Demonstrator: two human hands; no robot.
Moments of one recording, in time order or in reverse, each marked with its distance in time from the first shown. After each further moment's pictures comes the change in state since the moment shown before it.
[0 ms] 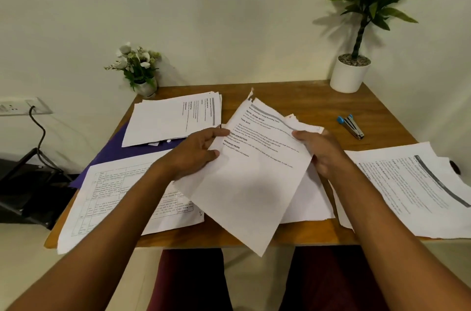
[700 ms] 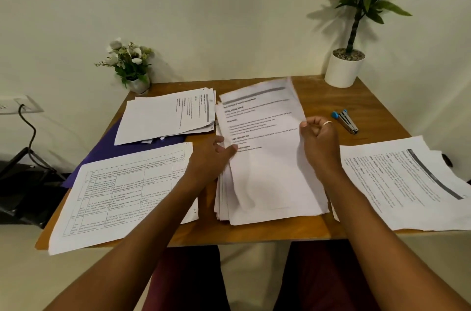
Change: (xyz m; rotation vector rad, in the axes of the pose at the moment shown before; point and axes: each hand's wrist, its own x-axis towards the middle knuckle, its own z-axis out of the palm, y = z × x) left_hand 0.020 -0.008 0.068 -0.004 0.354 -0.160; right_hand -0.010 0.015 -0.006 -0.306 0.241 -0.478
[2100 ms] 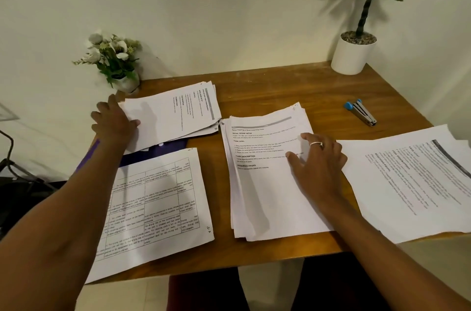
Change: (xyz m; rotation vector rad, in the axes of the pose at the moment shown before) left_hand 0.181 -0.114 -0.173 0.649 0.432 -0.148; right_hand -0.027 0.062 0.049 -0.823 0.094 -0.208
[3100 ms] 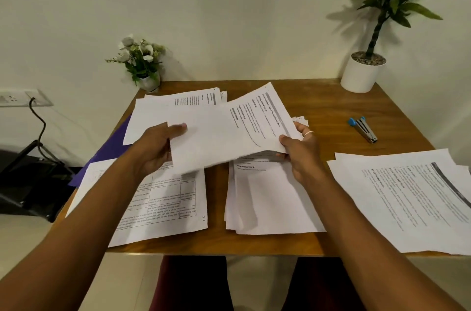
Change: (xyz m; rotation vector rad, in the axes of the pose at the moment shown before) left_hand -0.145 0.050 -0.055 -1.250 -0.636 -0.210; right_hand 0.042 -0.051 -0.026 1.119 -0.366 0.500
